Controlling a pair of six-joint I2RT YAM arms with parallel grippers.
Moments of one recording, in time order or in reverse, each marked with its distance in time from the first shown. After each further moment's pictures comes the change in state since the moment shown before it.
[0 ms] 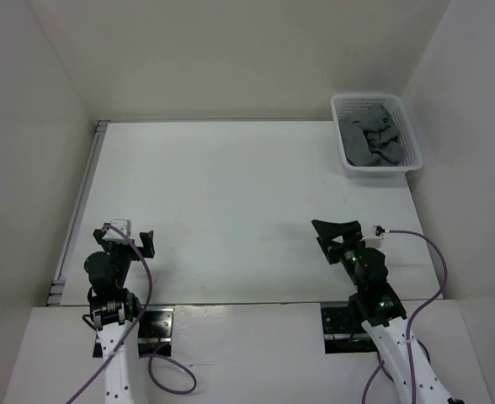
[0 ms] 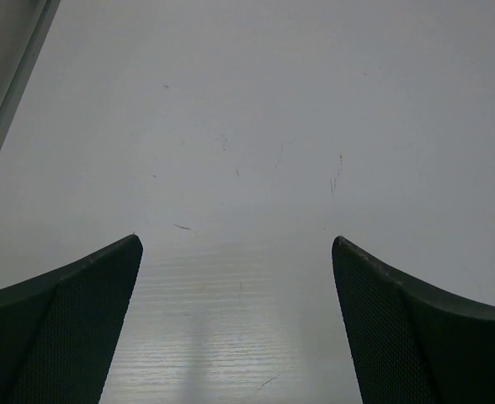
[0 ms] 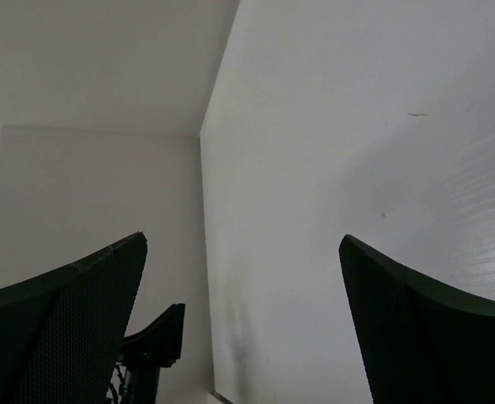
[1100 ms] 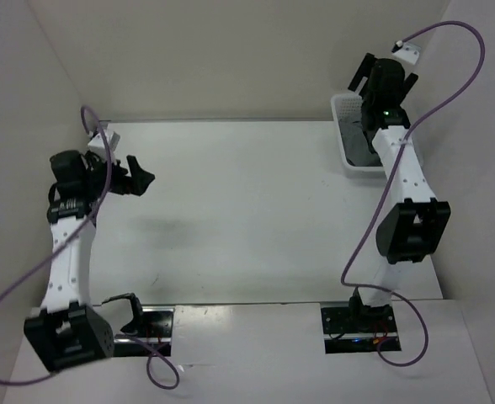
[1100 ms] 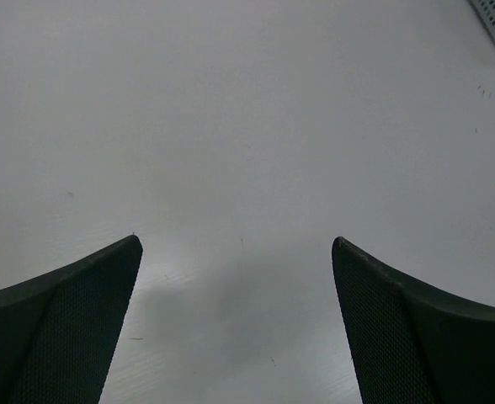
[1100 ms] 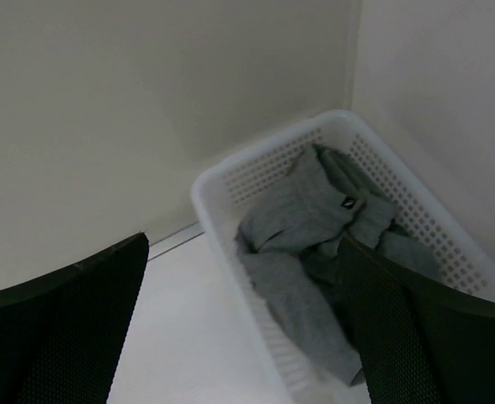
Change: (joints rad) left arm -0.027 0.967 0.877 -0.147 0.321 0.000; right arm -0.267 1.713 1.720 0.020 0.418 -1.067
